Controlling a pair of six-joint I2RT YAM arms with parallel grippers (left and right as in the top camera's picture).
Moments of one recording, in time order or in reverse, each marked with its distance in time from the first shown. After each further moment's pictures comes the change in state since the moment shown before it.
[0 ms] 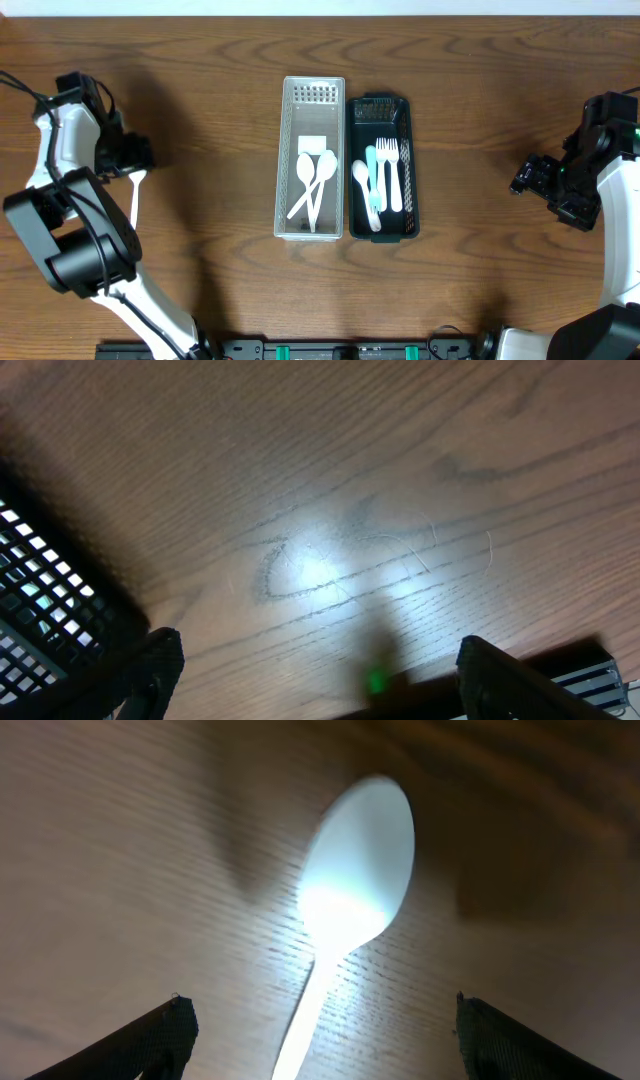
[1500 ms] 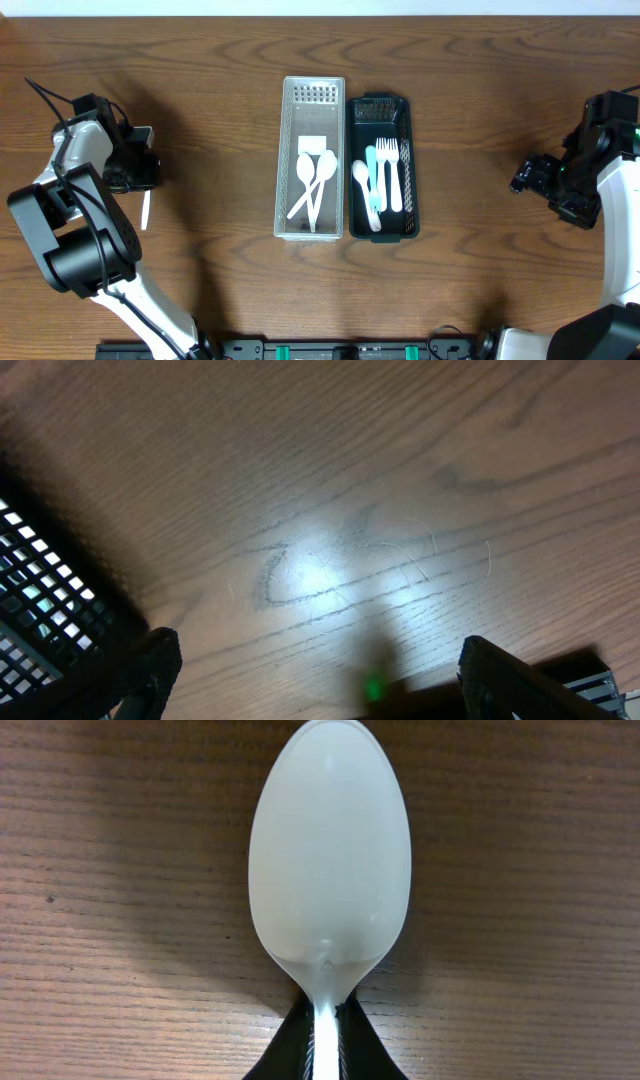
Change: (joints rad) left arm 0.001 0.002 -0.163 0.156 0.100 0.282; right arm 0.000 0.000 0.000 0.013 0.000 -0.015
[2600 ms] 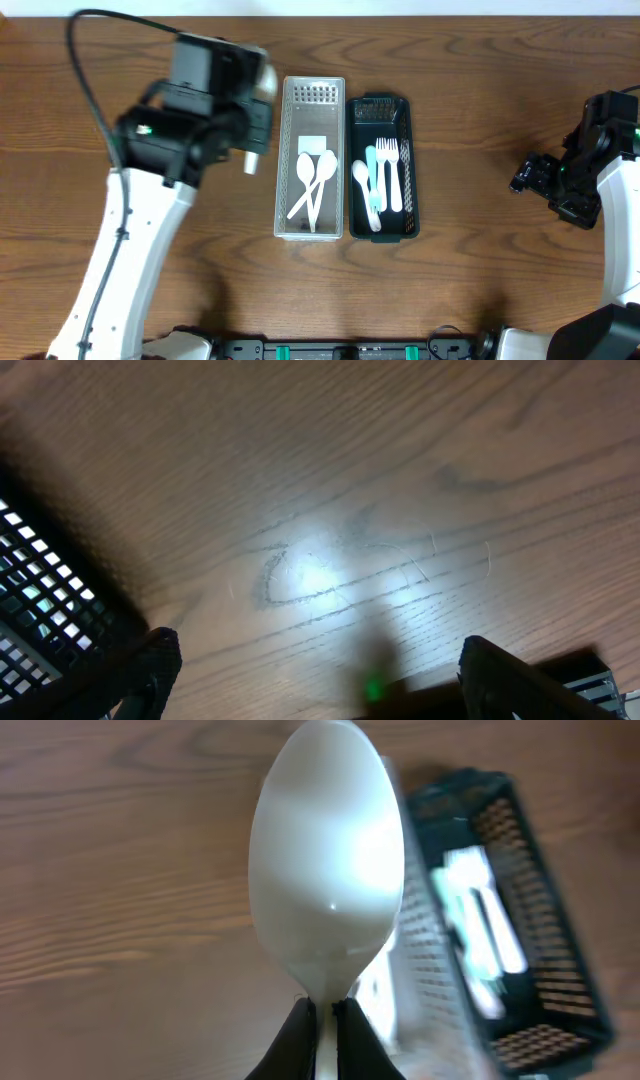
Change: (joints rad) left arm -0.751 -0.581 0.259 -0.226 0.045 -0.466; right arm 0.000 0.000 0.000 0.000 0.000 0.000
